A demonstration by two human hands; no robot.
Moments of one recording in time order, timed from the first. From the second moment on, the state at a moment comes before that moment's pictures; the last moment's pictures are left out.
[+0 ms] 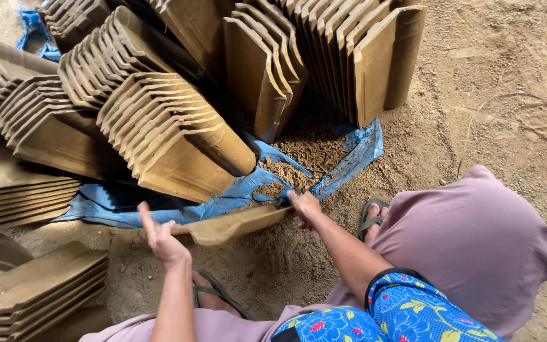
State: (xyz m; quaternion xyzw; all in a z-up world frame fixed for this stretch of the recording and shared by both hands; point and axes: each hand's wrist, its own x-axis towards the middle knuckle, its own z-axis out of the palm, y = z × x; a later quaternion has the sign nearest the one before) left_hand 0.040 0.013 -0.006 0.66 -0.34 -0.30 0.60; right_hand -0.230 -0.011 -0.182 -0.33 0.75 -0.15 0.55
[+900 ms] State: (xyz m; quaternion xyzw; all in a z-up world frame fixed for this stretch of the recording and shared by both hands) left_hand -0.036 0.022 -0.048 0.59 -0.50 -0.49 0.39; right_hand -0.210 0.023 0.057 -0.72 0.59 -0.18 0.30
